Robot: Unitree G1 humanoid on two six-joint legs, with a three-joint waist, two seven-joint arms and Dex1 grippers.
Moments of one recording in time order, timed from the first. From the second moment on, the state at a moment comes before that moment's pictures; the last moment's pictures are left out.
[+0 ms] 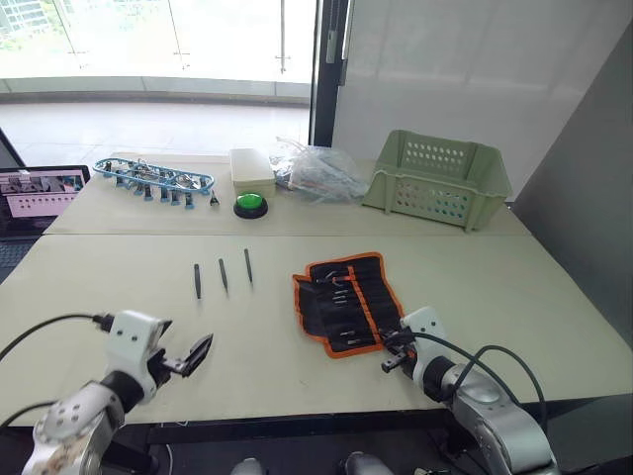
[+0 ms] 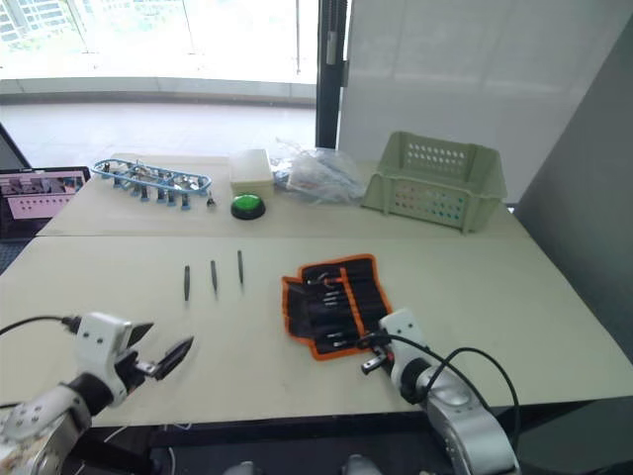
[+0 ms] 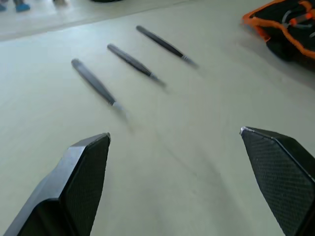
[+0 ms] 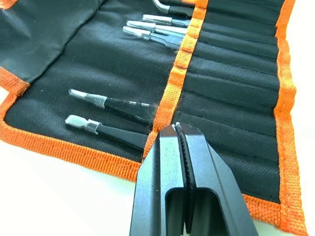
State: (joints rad) left arm 0.38 0.29 0.50 -0.65 -0.23 0.60 -0.59; right arm 0.03 -0.37 0.11 -0.39 0.22 0.64 0.38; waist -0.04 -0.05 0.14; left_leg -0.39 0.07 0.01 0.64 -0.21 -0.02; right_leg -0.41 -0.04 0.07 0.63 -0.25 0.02
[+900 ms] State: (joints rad) left arm 0.38 0.12 0.39 -0.50 -0.18 0.37 -0.24; right arm -0.03 -0.36 0.11 -0.33 0.21 0.62 0.47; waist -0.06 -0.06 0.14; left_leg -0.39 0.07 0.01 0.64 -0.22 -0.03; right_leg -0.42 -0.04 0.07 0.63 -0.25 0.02
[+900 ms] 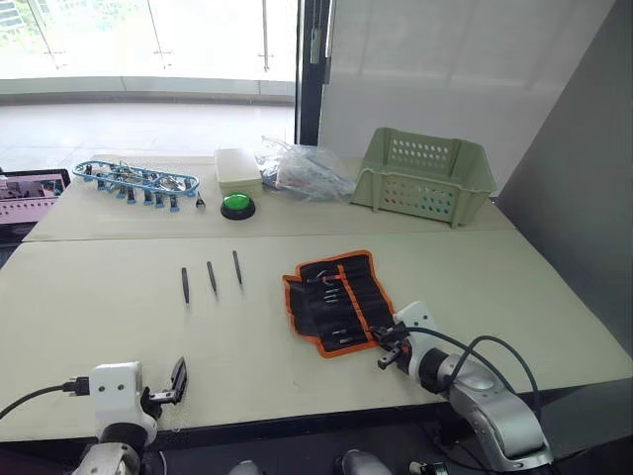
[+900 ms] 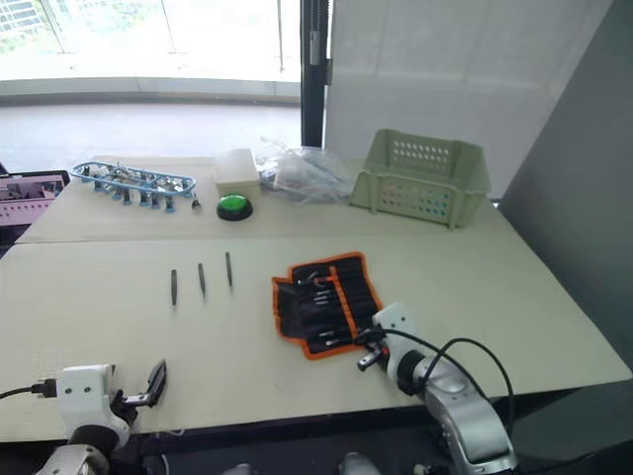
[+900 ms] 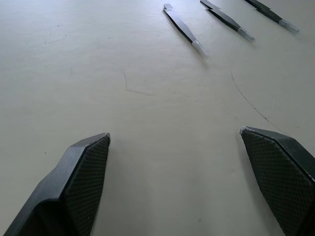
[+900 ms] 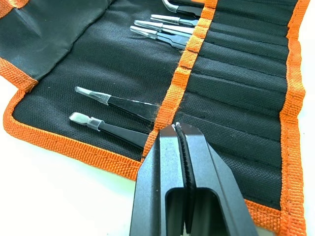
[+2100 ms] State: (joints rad) left arm -0.23 0.13 0.34 -0.06 -0.16 0.54 0.01; right arm -0.02 -0.34 0.11 -0.33 0.20 0.62 0.43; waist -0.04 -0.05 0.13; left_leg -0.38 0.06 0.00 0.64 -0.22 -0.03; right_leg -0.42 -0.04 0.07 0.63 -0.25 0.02
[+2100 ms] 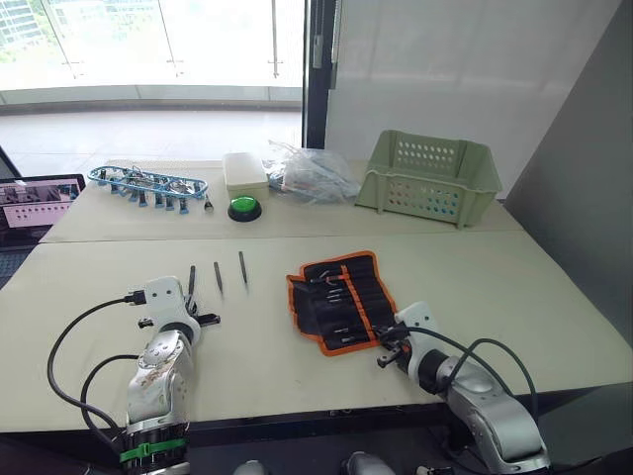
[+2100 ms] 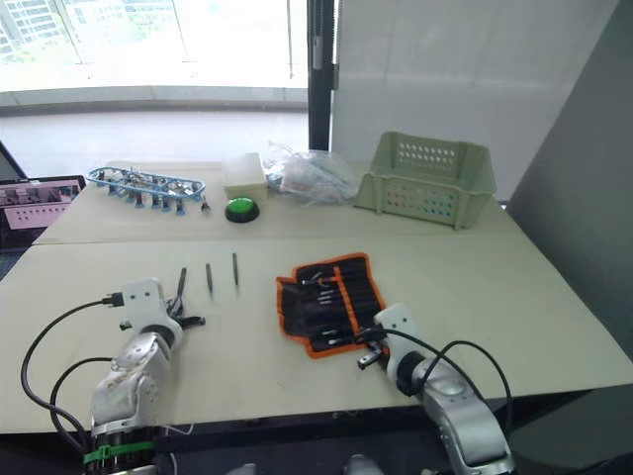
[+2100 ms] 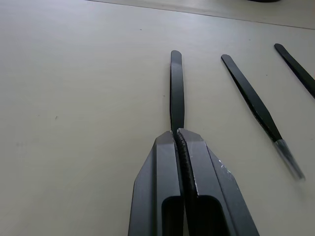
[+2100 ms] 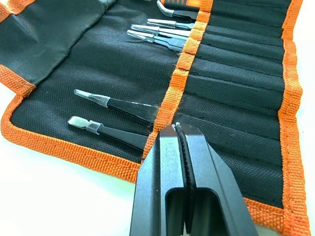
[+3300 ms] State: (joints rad) left arm -0.37 0.40 0.04 -0.24 -0.47 0.55 -0.64; right arm -0.02 -0.32 0.13 -0.36 0.21 0.62 0.42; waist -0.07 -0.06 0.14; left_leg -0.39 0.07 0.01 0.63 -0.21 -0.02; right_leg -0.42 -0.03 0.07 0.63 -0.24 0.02
